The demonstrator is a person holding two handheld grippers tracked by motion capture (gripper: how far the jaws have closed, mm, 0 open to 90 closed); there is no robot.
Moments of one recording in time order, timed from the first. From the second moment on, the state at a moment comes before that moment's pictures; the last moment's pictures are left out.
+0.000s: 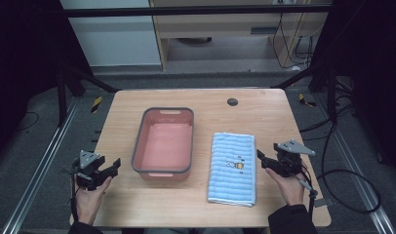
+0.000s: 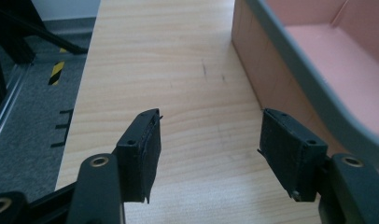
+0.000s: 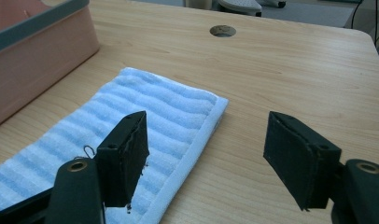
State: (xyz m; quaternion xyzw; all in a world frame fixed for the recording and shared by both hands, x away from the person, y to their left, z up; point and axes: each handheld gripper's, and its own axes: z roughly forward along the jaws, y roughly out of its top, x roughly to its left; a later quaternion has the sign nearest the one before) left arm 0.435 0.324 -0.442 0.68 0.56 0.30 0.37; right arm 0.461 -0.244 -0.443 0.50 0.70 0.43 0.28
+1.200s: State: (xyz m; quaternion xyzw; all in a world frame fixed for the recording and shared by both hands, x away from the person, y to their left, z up) left arm 0.423 0.281 -0.381 0.68 0.48 0.31 0.47; right arm 0.468 -0.260 -0.397 0.48 0.69 0.47 0.27
